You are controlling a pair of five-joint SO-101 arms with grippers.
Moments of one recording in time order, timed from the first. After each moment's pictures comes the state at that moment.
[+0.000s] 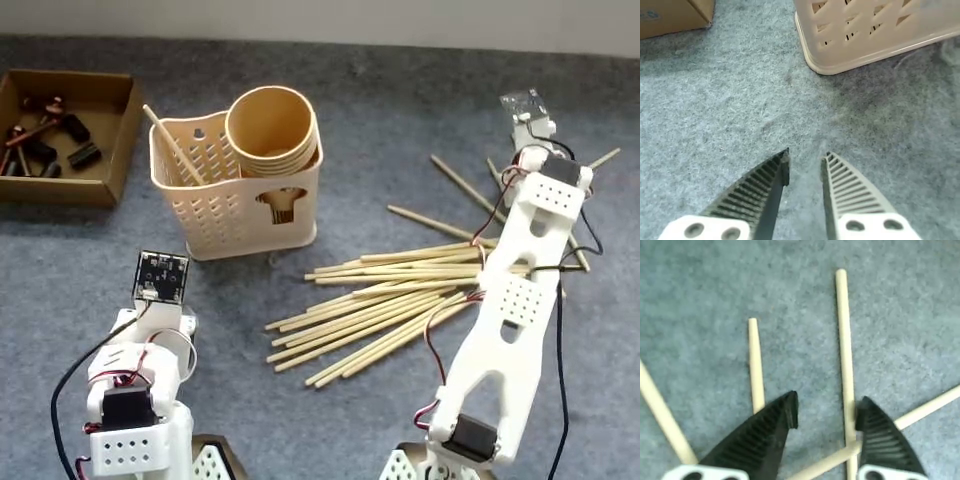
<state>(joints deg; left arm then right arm) -13.3 -103.6 96.0 65.5 -10.1 21.1 85.0 -89.5 77.1 41.9</state>
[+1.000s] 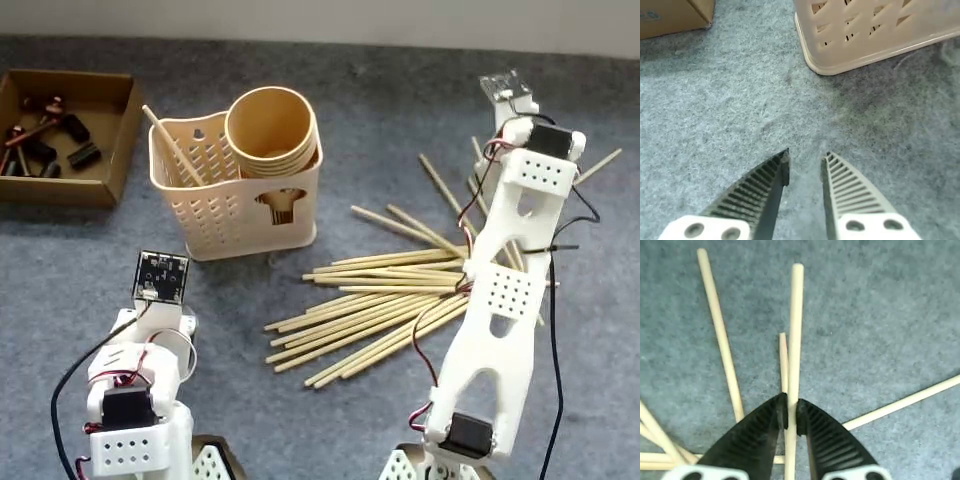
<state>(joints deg) -13.3 -103.6 96.0 65.5 -10.1 14.9 71.9 -96.1 100.4 35.3</state>
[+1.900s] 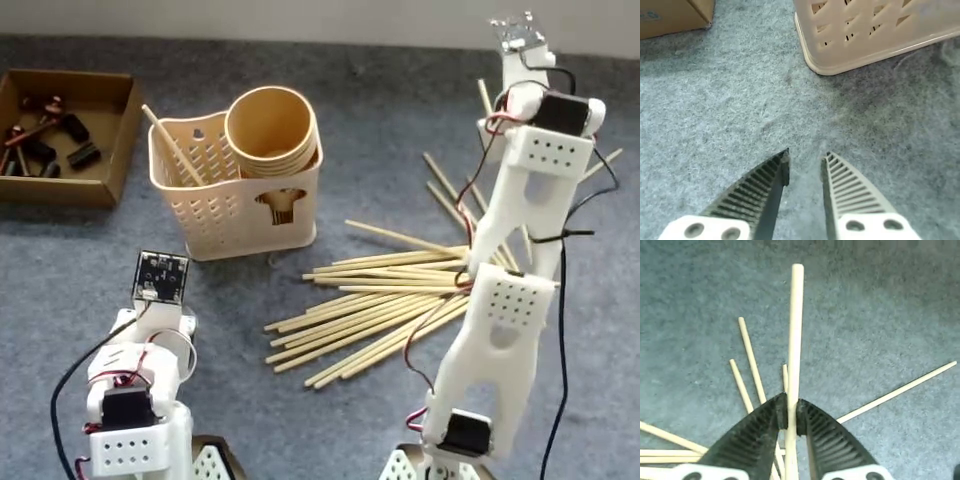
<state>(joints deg) -13.3 -103.6 96.0 65.5 -10.1 11.1 48.6 -83.3 100.4 30.4</state>
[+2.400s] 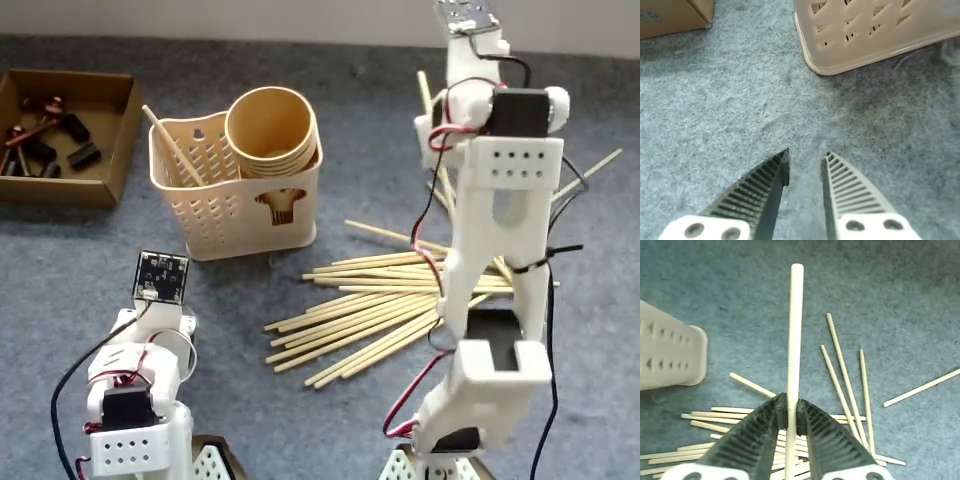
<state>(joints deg) -13.3 -103.6 96.0 65.5 -10.1 -4.2 10.1 -45.2 100.4 14.7</state>
